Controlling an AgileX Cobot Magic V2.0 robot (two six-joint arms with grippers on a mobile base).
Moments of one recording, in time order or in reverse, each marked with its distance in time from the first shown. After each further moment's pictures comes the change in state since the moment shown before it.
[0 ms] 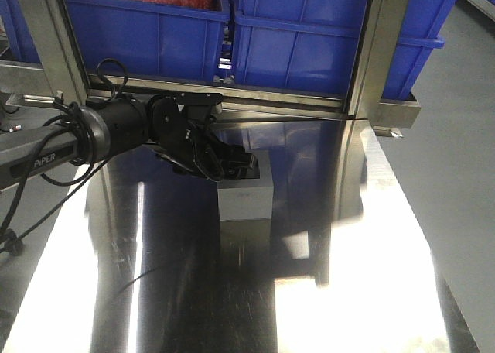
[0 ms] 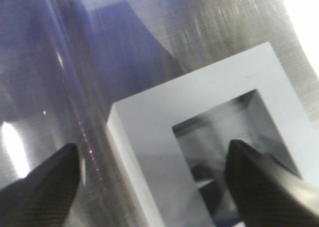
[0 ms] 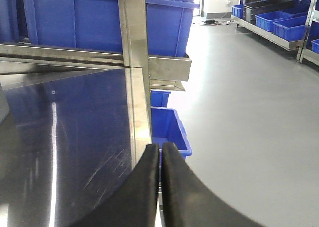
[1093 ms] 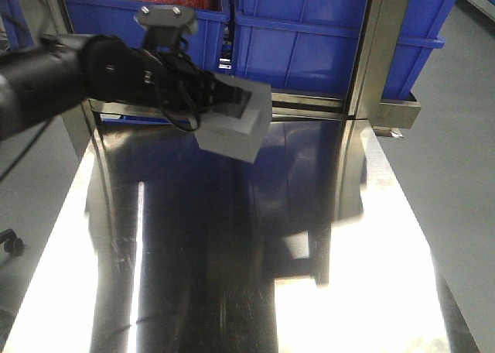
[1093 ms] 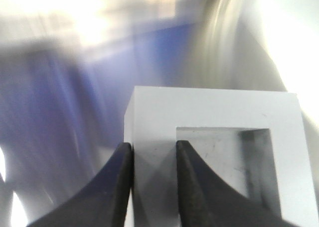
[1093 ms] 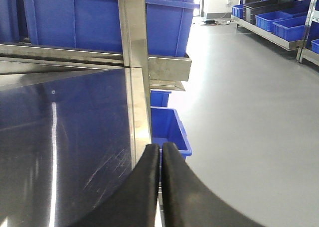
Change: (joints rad) left arm 0.000 -0.317 0.091 0.067 -0.147 0.019; right arm 0.000 0.000 0.000 0.000 0.000 0.000
